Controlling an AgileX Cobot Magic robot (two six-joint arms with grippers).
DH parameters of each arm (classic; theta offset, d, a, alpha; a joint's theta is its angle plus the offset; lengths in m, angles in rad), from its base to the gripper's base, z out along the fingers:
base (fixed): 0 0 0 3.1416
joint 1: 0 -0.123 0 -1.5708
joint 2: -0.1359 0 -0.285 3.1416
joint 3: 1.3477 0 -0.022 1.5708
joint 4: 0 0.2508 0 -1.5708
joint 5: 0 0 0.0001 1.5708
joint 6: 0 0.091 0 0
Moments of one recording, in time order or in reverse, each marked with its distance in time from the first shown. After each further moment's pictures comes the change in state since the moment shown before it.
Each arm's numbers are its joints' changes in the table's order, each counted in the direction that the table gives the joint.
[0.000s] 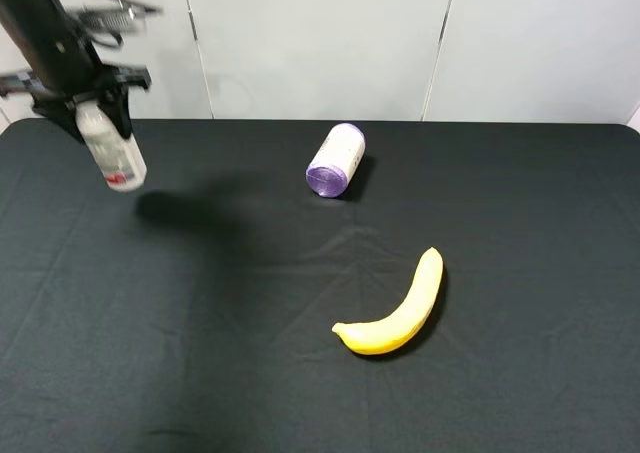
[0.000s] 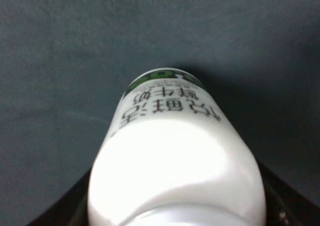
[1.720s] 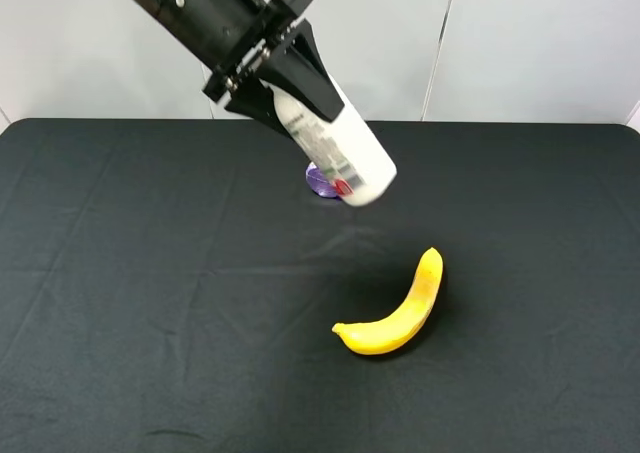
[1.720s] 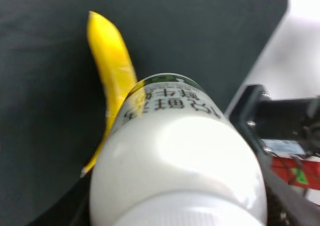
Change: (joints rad) left arm 0.337 0.088 0.082 -0.890 0.124 0.643; right arm 0.000 -0.005 -0.003 0.025 0.005 -0.027
